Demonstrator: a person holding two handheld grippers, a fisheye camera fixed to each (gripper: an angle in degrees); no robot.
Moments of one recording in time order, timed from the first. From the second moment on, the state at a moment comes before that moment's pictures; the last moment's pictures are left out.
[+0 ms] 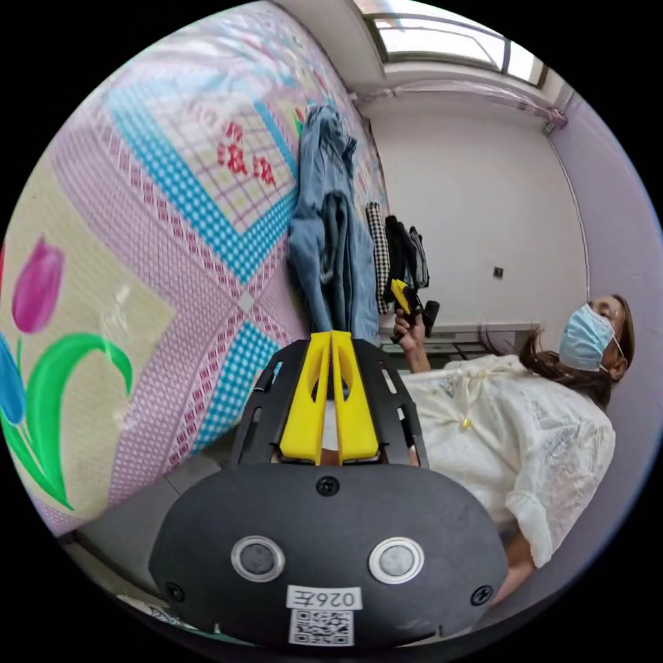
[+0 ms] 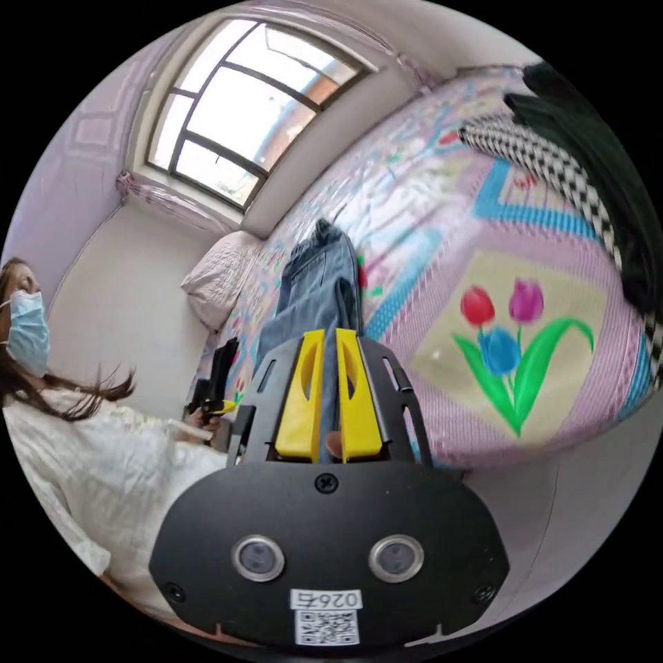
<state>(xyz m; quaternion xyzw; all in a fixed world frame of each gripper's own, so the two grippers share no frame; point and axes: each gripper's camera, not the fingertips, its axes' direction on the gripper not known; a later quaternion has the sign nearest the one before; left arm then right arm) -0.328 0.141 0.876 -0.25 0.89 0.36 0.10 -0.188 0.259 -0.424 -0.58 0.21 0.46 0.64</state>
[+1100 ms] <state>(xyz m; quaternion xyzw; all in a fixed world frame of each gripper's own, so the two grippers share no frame) -0.208 0.194 0.616 -0.12 0.90 0.37 0.19 -0.348 0.419 -0.219 -0.72 -0.11 0.17 0.66</state>
